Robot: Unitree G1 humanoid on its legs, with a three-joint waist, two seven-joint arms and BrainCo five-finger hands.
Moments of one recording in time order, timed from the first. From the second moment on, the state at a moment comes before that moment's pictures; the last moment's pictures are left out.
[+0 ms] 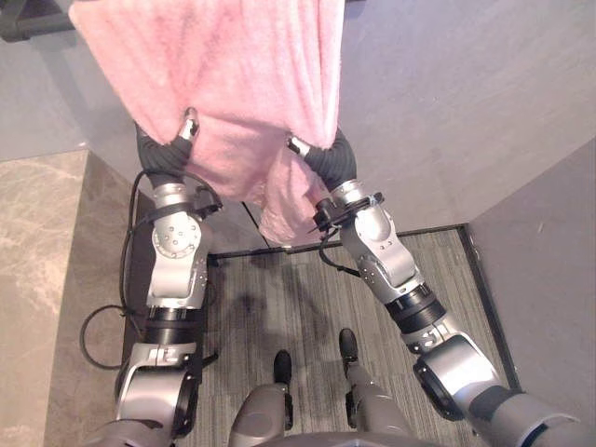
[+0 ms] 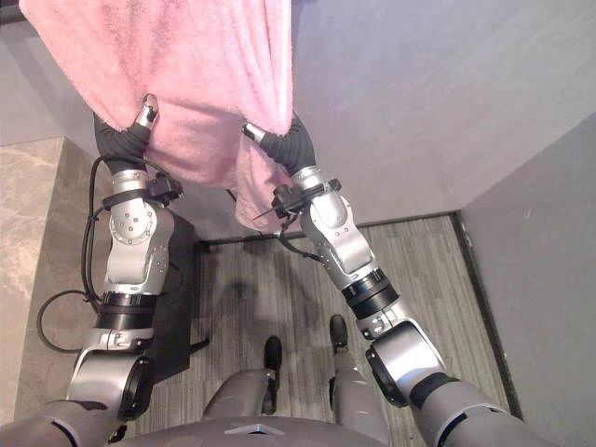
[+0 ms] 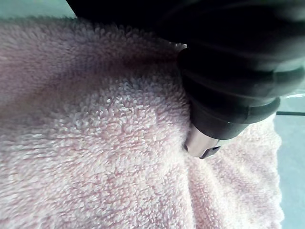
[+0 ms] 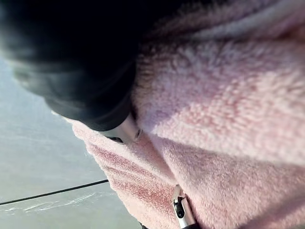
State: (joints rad) left arm -0.48 0.28 0.08 0.08 -0.21 -0.24 0.36; right arm -0.72 -0.07 0.34 0.24 0.40 -0.18 -0.02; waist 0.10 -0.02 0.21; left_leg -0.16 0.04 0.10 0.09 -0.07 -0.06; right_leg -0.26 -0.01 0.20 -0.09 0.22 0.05
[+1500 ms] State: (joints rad) left arm -0.59 0.29 0.15 0.23 -0.19 -0.21 0.26; right arm -1.01 -0.16 0.19 0.64 0.31 -0.10 -0.02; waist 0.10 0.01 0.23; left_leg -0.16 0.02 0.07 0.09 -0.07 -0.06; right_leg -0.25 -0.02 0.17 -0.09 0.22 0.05
